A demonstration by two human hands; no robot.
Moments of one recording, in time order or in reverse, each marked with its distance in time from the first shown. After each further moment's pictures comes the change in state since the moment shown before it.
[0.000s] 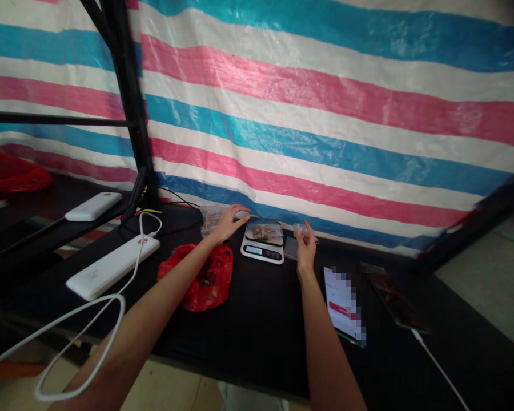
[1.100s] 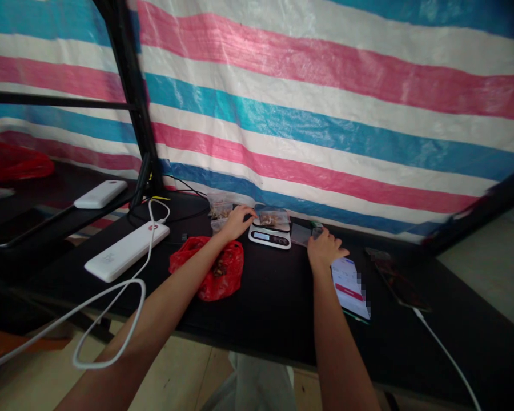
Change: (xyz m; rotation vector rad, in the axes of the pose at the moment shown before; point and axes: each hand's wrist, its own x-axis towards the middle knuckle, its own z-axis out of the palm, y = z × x) left_hand -0.027 -0.003 0.014 0.099 -0.114 0.023; right_hand -0.018 -0.015 -0.026 -1.405 0.092 0.006
